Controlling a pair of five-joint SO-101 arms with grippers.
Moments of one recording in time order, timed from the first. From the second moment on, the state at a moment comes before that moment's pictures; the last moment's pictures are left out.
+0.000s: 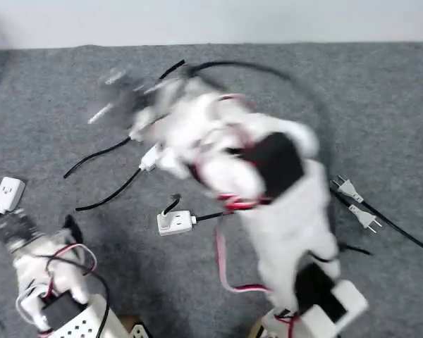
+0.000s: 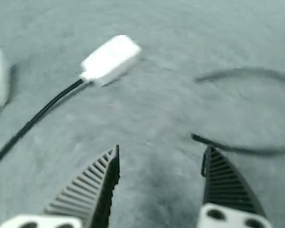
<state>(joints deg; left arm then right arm) -41.0 -103.6 96.9 59.9 1.2 -36.6 -3.4 -50.7 100.6 33.9</state>
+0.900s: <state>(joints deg) 15.8 -103.6 96.5 66.7 -41.3 -6.2 -10.9 32.2 61.8 12.5</state>
